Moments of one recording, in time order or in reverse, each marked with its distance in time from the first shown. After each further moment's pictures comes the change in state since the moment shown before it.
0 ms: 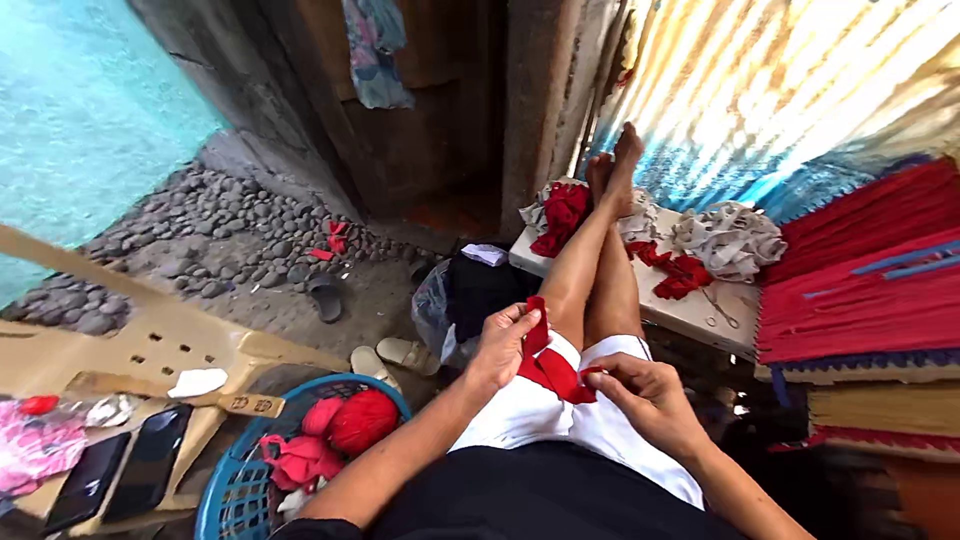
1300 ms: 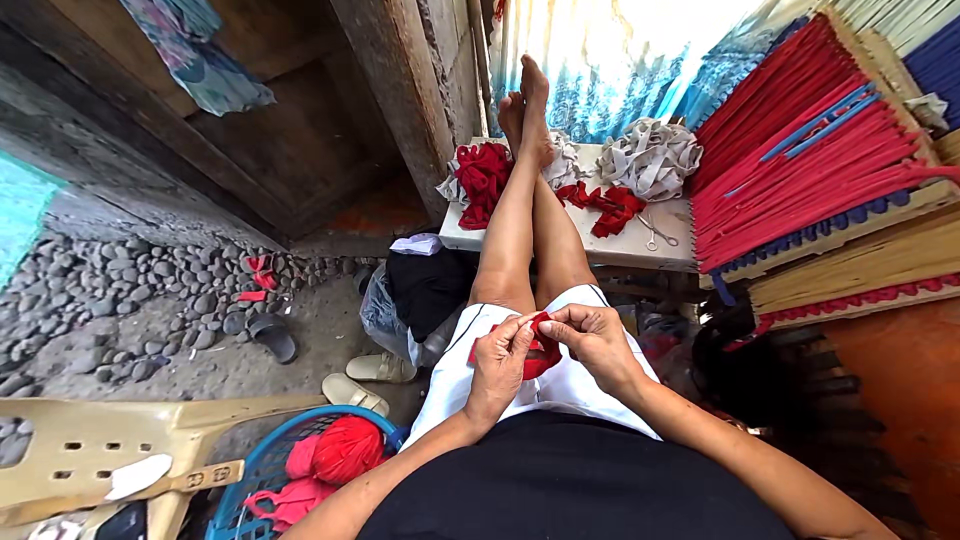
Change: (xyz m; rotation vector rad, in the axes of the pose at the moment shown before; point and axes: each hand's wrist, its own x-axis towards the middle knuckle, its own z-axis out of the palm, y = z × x) left_hand -0.062 -0.009 0.089 0.504 -0.095 0.054; right_hand -0.010 0.022 -0.001 0.266 0.387 0.357
